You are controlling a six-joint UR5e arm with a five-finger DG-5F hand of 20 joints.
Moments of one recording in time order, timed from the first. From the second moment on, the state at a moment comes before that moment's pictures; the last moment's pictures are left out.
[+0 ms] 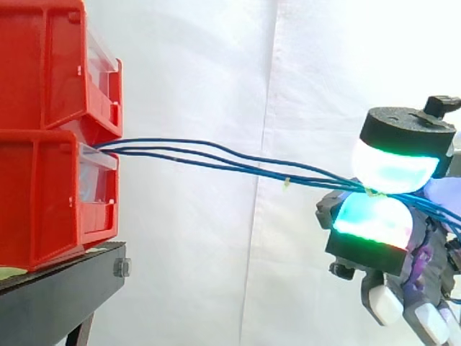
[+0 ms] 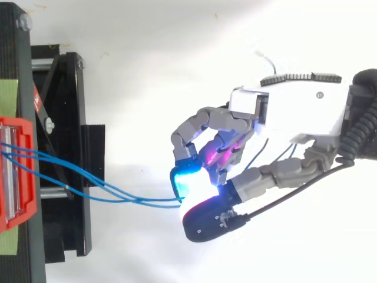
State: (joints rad) arm 0.16 -2.15 -1.27 -3.14 -1.28 -0.17
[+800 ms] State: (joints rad) arm 0.14 -2.12 -1.27 -3.15 -1.32 -0.17
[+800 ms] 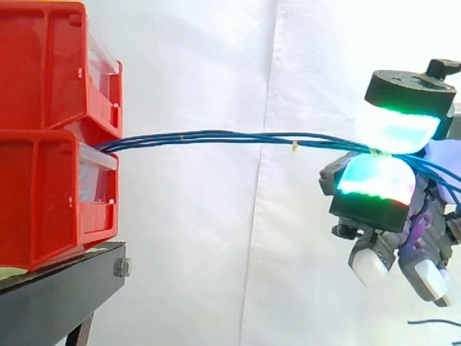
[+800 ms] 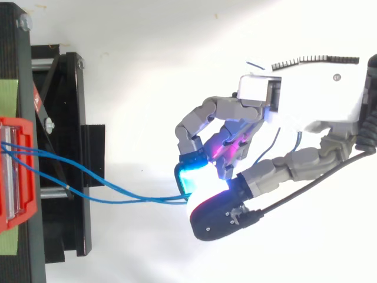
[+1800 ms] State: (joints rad) arm 0.14 -2.12 -1.26 -3.19 -1.38 -0.08
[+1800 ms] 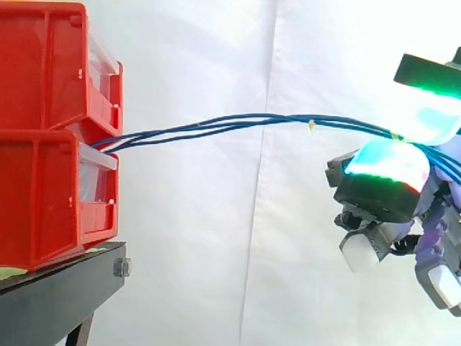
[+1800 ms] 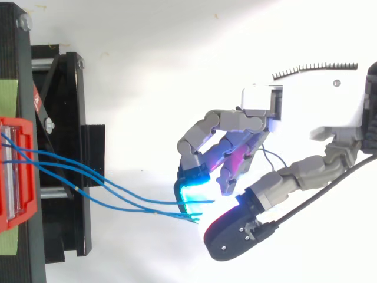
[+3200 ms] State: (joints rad) arm 0.12 -2.12 -1.26 -3.21 -1.42 -0.07
